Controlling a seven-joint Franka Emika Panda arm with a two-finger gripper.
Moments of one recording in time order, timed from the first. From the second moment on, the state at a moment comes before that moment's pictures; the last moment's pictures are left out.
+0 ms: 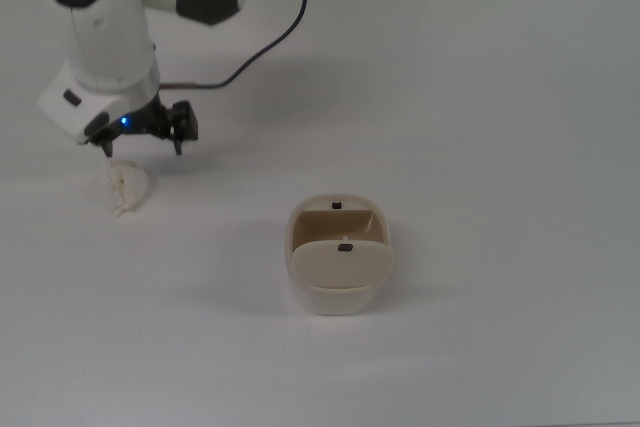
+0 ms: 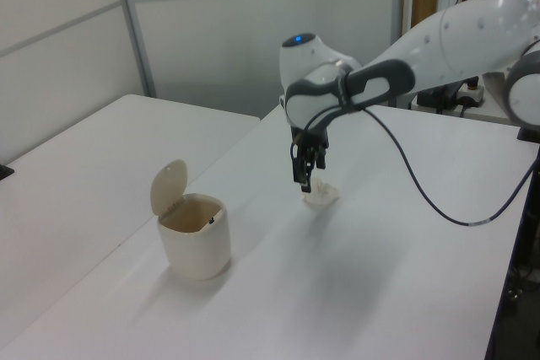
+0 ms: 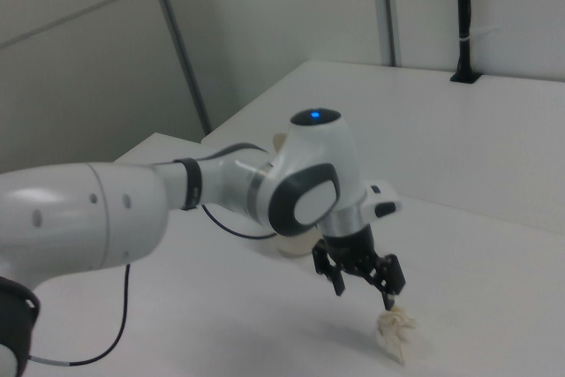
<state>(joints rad) -0.15 0.38 -0.06 -1.68 -0.08 2.08 -0.25</state>
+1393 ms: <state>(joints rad) -0.14 0.38 0.11 -1.59 -0.05 2.25 -0.10</state>
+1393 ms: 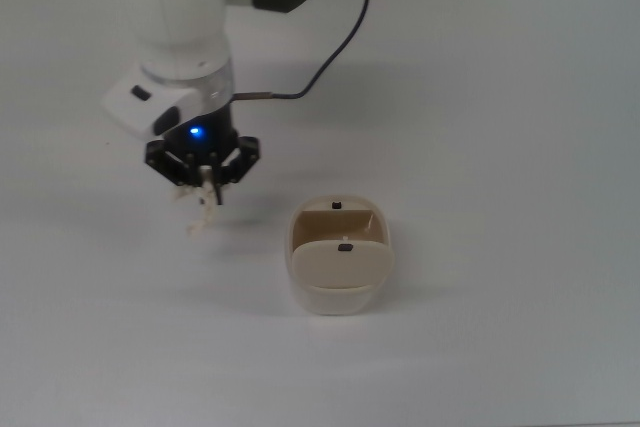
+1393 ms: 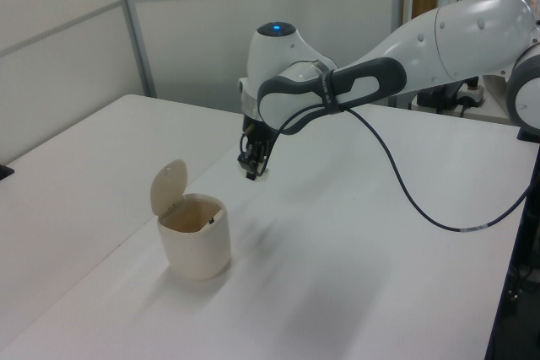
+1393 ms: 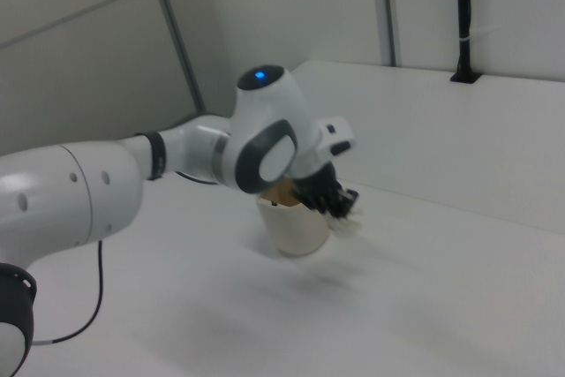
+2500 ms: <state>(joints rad) -0.06 0.41 0.24 -1.55 -0.05 2.44 -0.05</state>
